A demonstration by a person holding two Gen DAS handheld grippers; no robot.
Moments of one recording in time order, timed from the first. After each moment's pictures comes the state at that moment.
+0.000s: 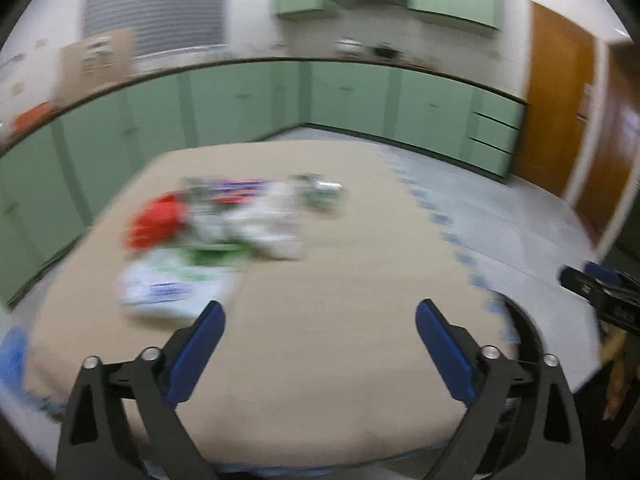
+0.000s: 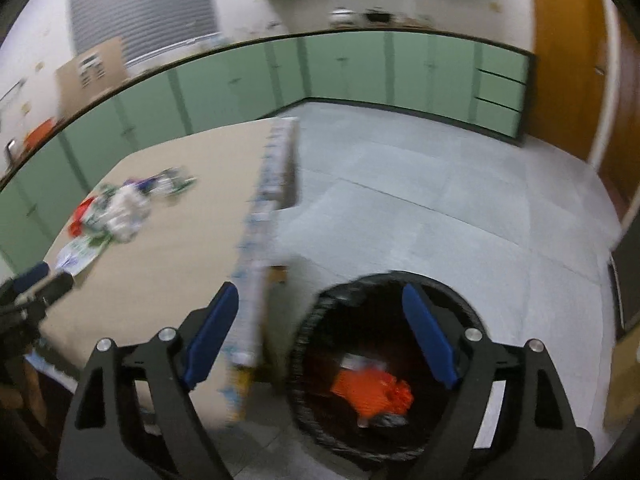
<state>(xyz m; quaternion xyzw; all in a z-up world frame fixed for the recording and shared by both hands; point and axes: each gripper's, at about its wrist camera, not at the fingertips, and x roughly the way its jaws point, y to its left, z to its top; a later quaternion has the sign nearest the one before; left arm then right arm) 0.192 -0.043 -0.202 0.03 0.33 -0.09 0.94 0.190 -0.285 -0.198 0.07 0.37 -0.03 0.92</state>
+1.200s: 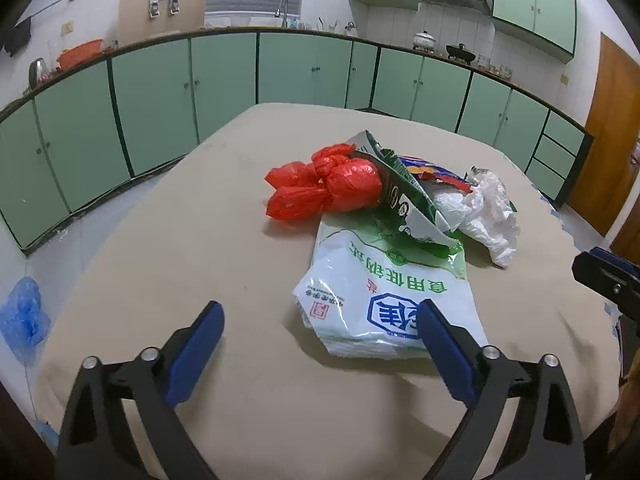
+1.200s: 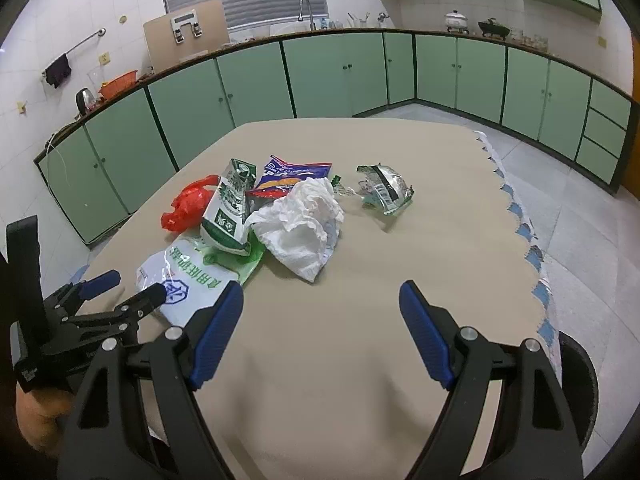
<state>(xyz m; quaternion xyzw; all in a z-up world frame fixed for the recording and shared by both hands) 0.273 0.096 -0.260 -0.03 0.38 -0.04 0.93 0.299 -0.106 -0.206 0.03 0.37 0.10 0.92</state>
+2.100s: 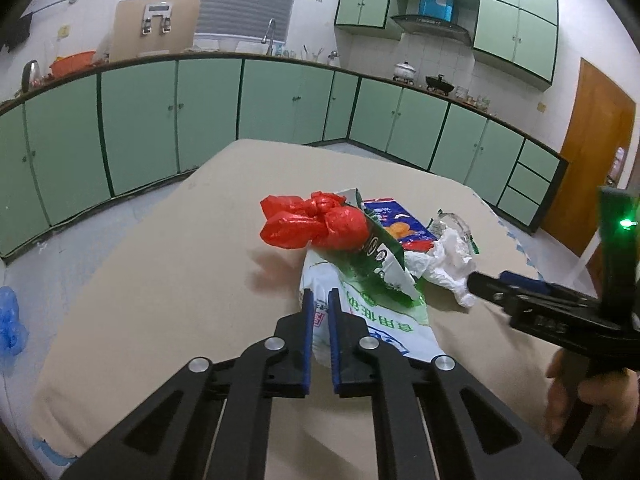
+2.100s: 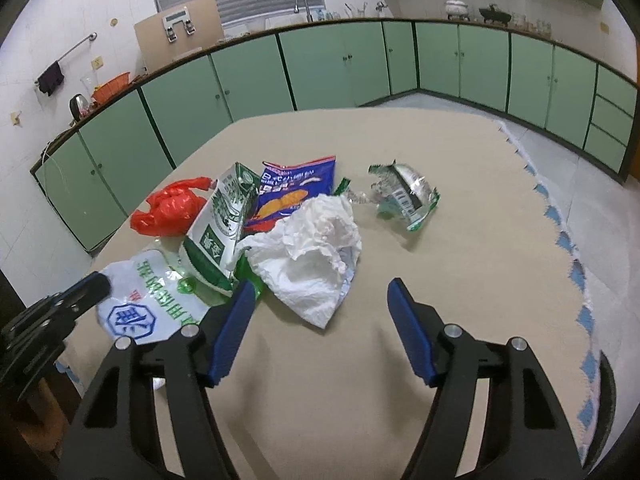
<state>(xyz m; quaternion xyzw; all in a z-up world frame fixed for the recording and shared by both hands) 0.266 0.100 -0.228 -0.05 0.32 -0.08 0.94 0.353 -0.097 -0.228 0.06 0.39 0.10 0.91</state>
